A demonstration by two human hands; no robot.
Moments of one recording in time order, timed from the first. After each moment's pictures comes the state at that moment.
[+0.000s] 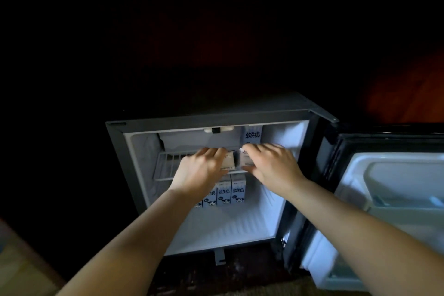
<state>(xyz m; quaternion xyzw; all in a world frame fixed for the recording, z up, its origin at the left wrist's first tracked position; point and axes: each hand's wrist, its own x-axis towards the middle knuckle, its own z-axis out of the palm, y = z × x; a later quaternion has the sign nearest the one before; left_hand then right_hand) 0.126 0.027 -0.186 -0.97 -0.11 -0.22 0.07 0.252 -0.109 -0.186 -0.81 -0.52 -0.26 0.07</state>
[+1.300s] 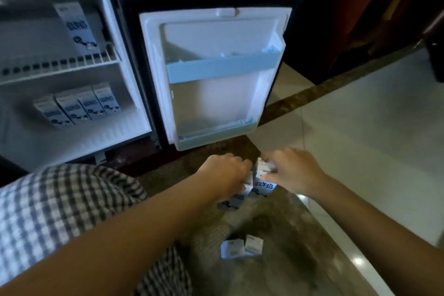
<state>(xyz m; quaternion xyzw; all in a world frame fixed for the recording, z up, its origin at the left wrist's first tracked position) 0.120 -0.372 -0.256 -0.97 0.19 0.13 -0.03 0.166 -0.532 -0.250 -0.95 -0.29 0.10 -0.01</state>
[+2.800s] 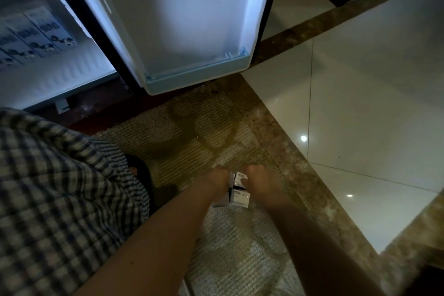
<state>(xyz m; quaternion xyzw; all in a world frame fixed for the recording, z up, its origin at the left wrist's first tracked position) 0.113 -0.436 -0.442 -0.91 0.05 0.41 -0.10 0.135 -0.559 -0.453 -0.94 -0.15 0.31 0.00</state>
